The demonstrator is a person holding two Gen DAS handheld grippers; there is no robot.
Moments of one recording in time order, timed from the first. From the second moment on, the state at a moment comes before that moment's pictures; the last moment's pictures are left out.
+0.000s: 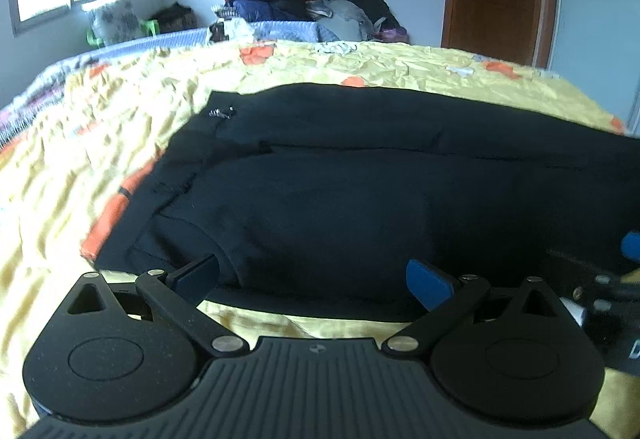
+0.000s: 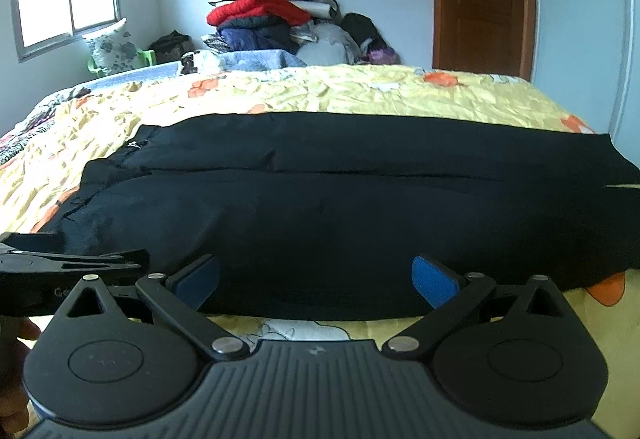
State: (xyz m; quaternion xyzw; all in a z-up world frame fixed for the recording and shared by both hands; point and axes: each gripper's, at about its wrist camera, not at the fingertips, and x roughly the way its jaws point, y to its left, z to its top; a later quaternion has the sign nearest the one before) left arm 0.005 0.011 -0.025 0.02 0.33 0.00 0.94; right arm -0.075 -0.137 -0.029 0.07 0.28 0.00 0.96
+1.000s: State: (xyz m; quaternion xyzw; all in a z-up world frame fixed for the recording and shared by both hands) left arm -0.005 0.012 -0.020 0.03 0.30 0.01 0.95; right arm -0.081 -0.133 -0.027 0.07 0.28 0.00 0.96
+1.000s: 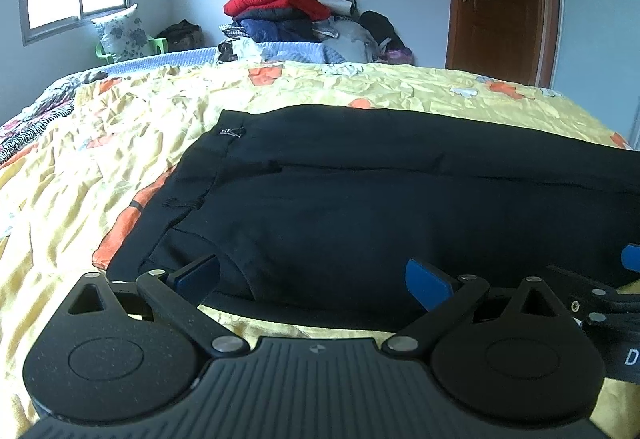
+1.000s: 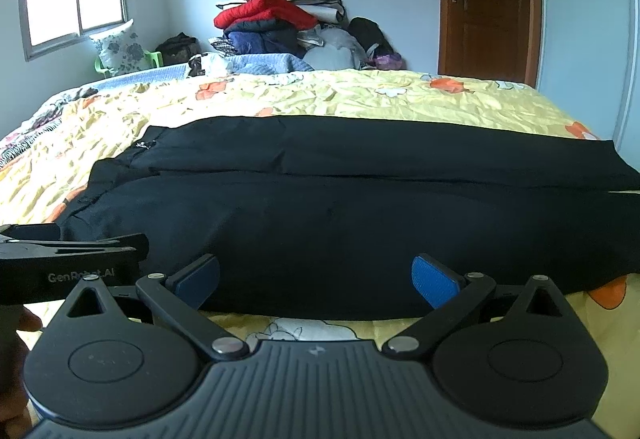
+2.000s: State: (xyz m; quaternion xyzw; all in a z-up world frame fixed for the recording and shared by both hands) left arm -0.001 0.010 -0.024 0.04 0.32 0.00 0.95; right arm -0.079 -0.133 -0.027 0.07 0.28 0.00 0.96
